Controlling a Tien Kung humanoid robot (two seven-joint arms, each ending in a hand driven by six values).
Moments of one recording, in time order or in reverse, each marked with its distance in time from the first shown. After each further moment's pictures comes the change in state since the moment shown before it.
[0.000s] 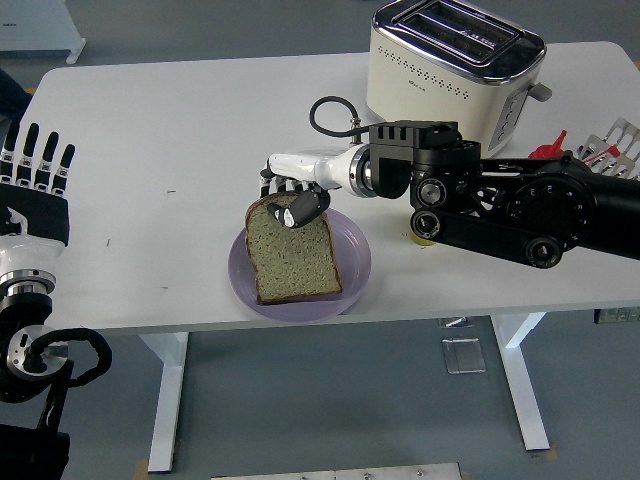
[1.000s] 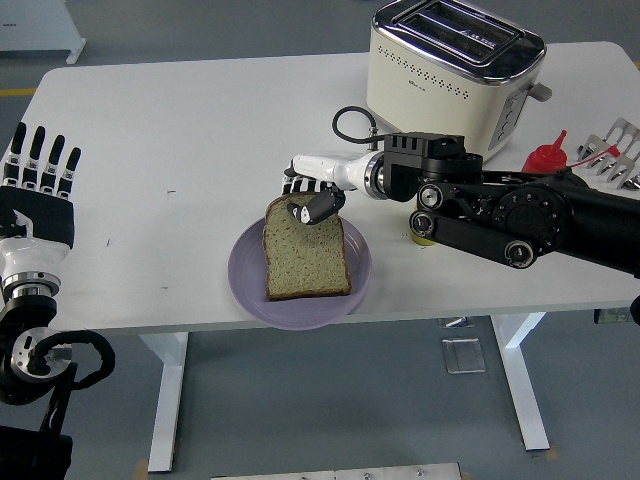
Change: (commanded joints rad) left arm 0.003 -0.001 0.011 0.001 -0.002 0.002 -0.003; right arm -0.047 0.047 -0.016 -0.184 -0.017 -0.028 0.115
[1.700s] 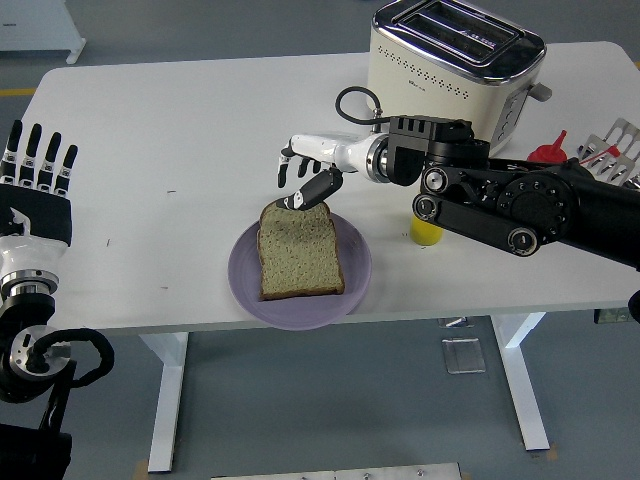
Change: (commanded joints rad) left arm -0.005 -0.001 -0.004 0.001 0.000 0.001 -0.002; right arm 0.003 -0.010 0.087 -0.007 -0.021 -0.034 0.031
